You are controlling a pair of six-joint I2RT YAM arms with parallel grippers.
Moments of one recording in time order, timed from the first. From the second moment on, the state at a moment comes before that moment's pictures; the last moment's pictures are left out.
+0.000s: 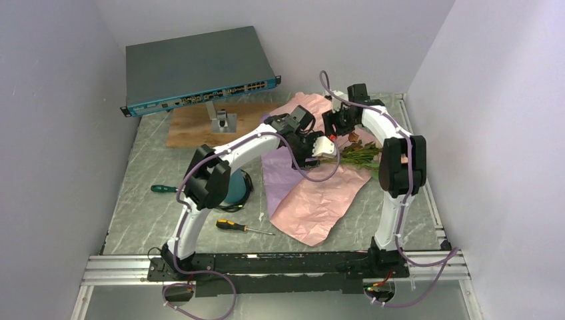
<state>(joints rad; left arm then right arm) -0.79 2.18 1.93 -0.73 0.44 0.88 0.11 2.02 1.64 -0.66 -0.42 -0.31</state>
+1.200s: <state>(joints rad) -0.81 2.42 2.04 -0.68 0.48 1.10 0.03 2.25 1.80 -0.86 -0.33 -0.61</state>
